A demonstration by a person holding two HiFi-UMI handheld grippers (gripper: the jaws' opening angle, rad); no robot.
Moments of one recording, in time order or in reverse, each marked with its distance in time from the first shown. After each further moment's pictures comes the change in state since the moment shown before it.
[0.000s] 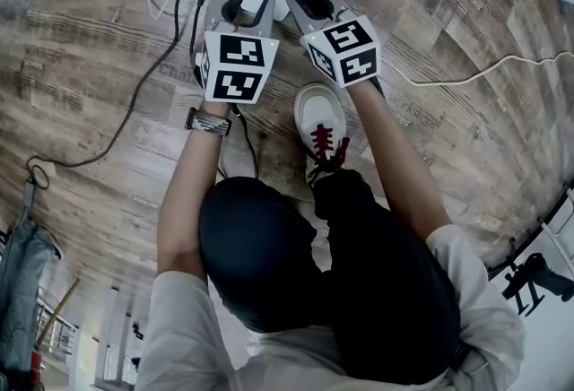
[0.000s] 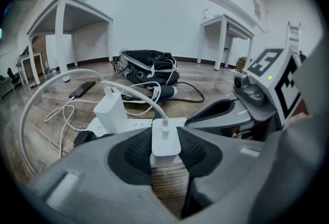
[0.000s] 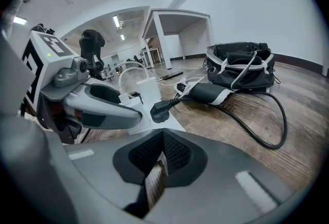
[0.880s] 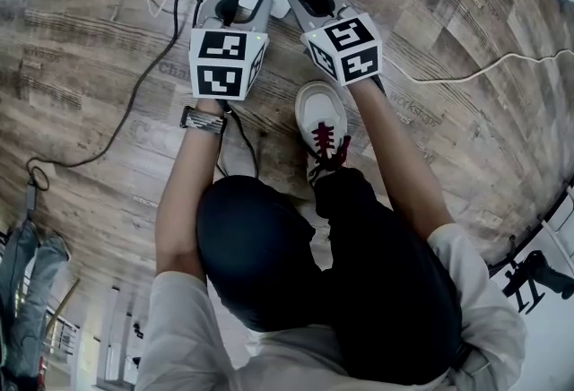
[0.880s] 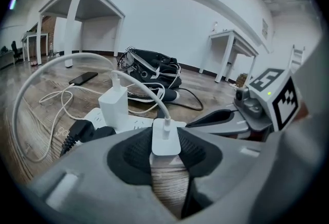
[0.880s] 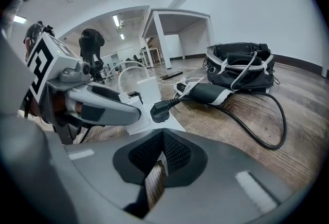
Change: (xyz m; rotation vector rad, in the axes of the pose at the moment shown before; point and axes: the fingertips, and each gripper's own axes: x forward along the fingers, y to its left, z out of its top) left arm -0.001 0.004 -0.001 -0.146 -0.045 -0.063; right arm 0.000 -0.001 0.000 -0.003 0.002 -0.008
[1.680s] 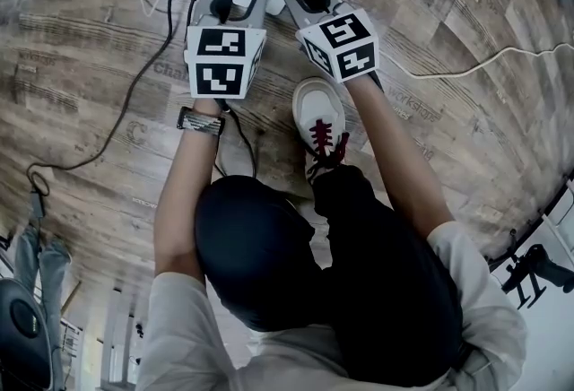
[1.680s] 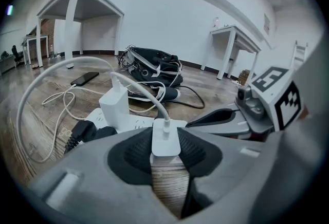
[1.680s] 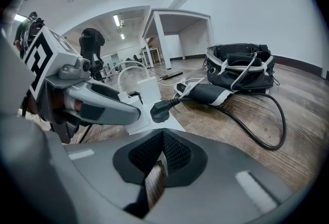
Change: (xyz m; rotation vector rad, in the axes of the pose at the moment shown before) left arm 0.000 0.001 -0.001 0.015 0.035 0.027; right arm 0.001 0.000 0.000 -0.006 -0.002 -0.006
